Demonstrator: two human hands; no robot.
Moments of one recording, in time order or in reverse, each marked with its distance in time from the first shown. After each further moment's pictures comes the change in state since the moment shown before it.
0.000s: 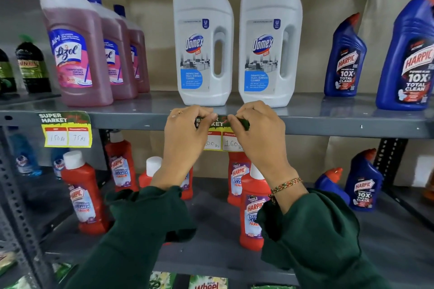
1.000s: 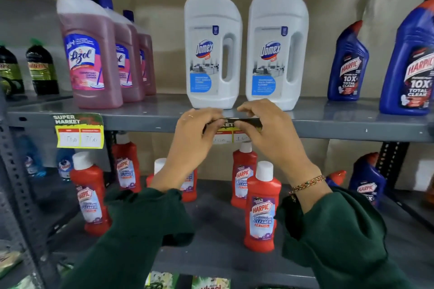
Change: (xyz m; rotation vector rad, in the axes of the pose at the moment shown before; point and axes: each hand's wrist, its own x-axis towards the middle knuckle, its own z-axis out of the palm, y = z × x) left_hand 0.001 -0.005 -0.015 -0.097 -0.126 0.158; right_hand 0.010 -0.001 -0.019 0.154 -0.171 -0.087
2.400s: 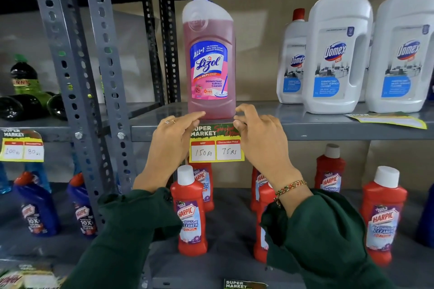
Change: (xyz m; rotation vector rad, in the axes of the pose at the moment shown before) left_hand -0.022 -0.230 -0.217 0.213 0.056 0.152; right_hand 0.071 -0.174 0.233 -0.265 0.165 0.046
